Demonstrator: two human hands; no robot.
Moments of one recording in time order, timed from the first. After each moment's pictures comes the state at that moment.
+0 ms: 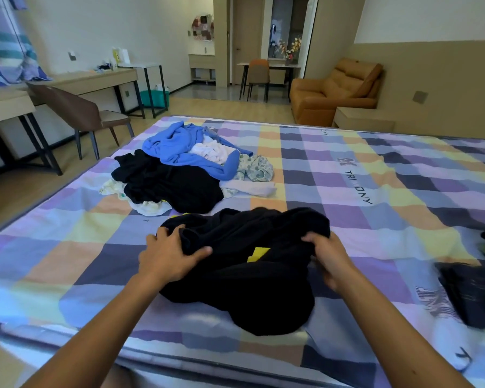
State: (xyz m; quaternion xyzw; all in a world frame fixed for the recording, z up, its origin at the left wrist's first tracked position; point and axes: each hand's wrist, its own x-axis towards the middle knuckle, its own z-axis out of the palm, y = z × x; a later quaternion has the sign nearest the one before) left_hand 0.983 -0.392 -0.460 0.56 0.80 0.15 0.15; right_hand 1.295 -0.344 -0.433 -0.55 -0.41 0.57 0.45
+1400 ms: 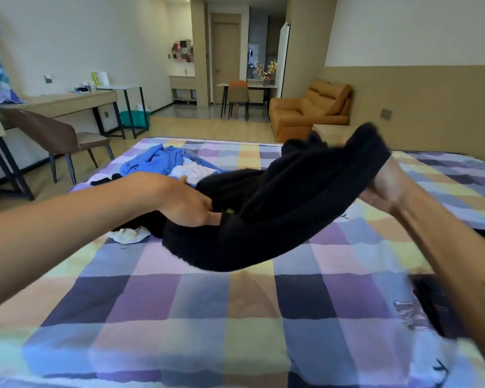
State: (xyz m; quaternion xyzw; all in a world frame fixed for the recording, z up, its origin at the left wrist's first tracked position) left_hand 1.057 -0.343 -0.248 0.74 0.61 -0.26 0.09; right_hand 1.365 -0.321 -0.247 -0.24 -0.64 0.53 0.50
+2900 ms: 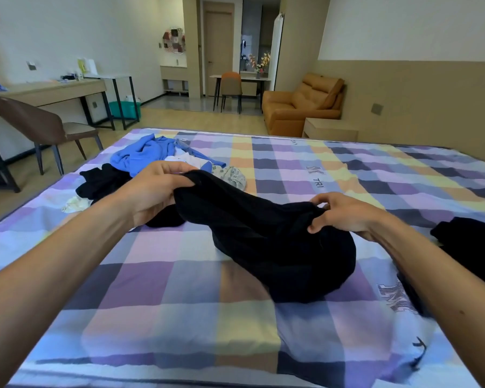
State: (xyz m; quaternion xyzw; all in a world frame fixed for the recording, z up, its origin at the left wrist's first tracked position) left_hand 1.025 -0.362 -0.295 0.54 0.49 0.47 0.49; right_hand 1.381 -0.310 -0.322 -0.63 -0.66 0.37 0.15
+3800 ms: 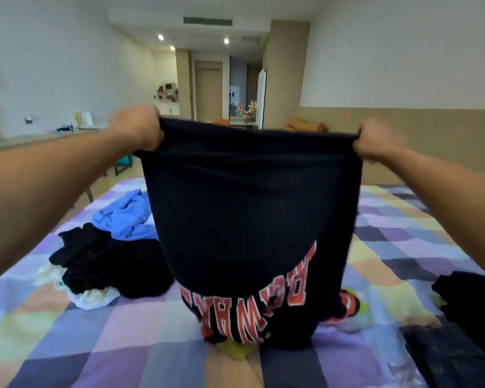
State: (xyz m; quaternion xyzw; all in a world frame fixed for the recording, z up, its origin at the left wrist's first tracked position) left_hand 1.005 -0.211 -0.123 0.64 0.72 0.20 -0.18; right_hand 1.432 -0.177 -0.134 -0.75 -0.60 -0.08 0.27
